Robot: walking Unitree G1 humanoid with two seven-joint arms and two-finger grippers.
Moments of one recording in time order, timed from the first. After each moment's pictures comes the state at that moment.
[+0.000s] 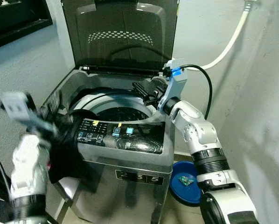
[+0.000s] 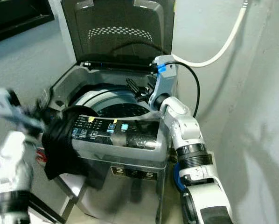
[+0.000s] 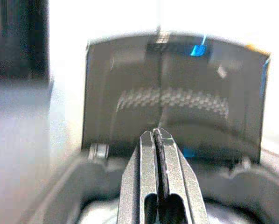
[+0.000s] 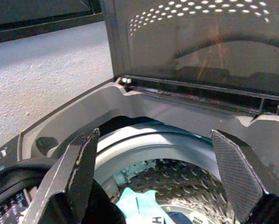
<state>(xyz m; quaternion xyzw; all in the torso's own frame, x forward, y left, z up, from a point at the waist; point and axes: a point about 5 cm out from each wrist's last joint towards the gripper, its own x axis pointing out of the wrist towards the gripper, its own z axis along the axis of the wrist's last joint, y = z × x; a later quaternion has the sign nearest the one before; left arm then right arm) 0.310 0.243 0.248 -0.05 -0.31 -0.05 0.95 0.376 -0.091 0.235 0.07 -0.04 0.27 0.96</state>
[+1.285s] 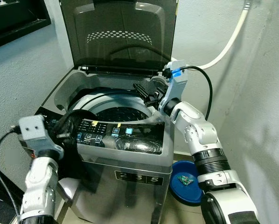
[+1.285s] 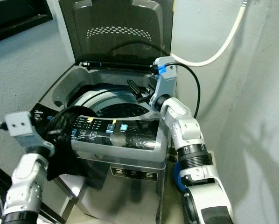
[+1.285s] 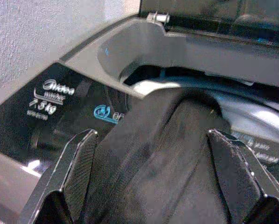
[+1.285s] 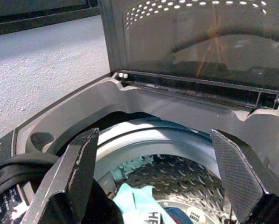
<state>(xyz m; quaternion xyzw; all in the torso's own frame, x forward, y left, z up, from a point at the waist) 0.288 0.233 0.124 -0.07 -0.07 0.10 0.99 0.376 -0.092 0.232 0.07 -0.03 0.27 0.96</state>
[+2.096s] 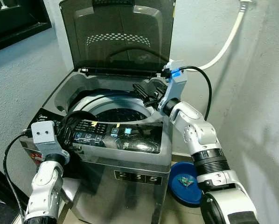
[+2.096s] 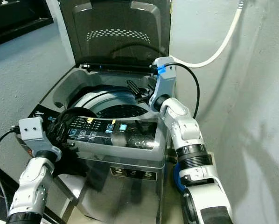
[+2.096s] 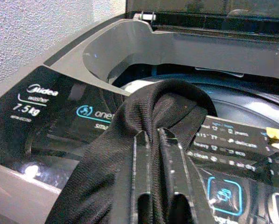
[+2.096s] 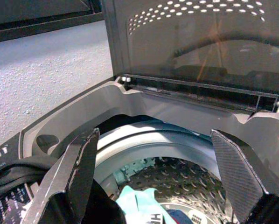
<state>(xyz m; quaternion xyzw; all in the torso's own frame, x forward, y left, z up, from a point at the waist) 0.295 0.227 0.120 -0.03 -0.05 0.07 1.00 0.376 -0.090 0.231 0.07 -0.03 0.27 0.96</state>
